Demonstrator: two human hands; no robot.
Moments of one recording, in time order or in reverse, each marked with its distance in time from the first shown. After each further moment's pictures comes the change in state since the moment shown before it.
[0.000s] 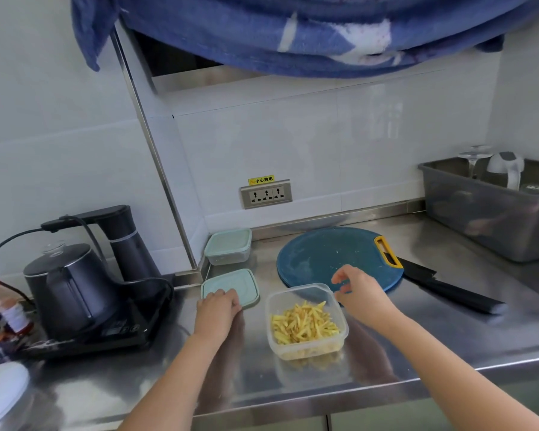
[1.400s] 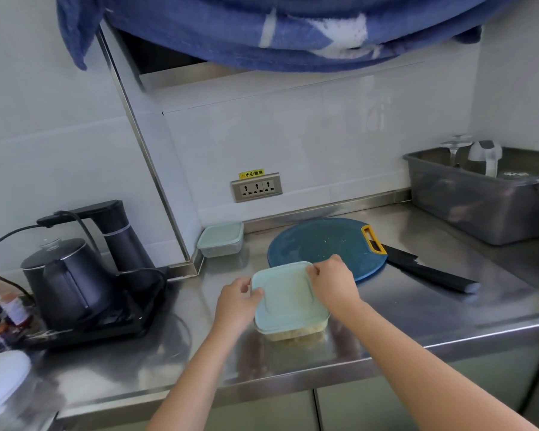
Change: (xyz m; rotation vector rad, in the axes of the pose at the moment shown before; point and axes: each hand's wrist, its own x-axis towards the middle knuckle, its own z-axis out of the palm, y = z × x) left_hand -0.049 0.078 -0.037 -0.690 -0.052 -0.213; right_hand -0.008 -0.026 0.020 -0.077 0.124 0.117
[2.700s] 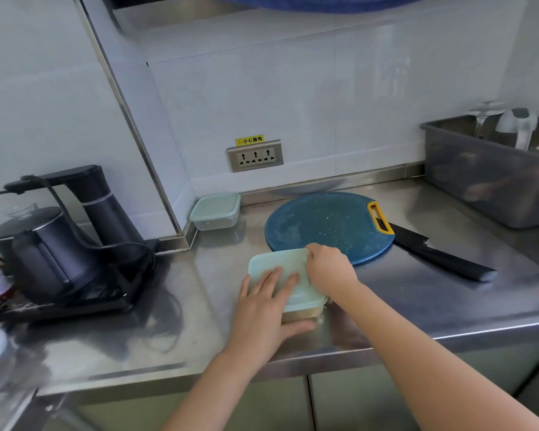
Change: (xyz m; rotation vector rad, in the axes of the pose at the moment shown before) left_hand -0.037 -0.003 0.041 0.803 -0.161 0.514; right_hand 0.023 0.015 0.021 -0.103 -0.170 -0.047
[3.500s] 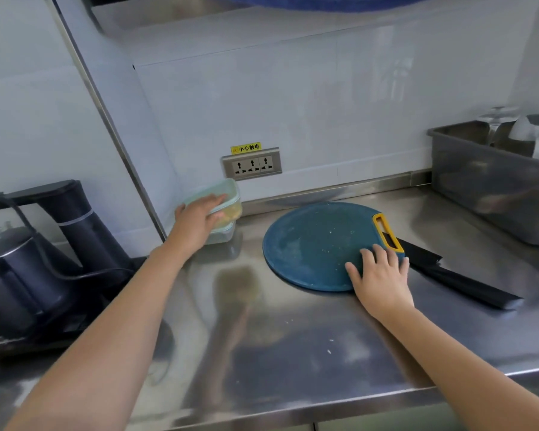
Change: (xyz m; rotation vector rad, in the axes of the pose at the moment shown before) left_hand 0.155 -0.164 -0.055 -0.302 0.290 -0.133; right_hand 0.035 0.084 -0.009 -0.414 0.250 0.035
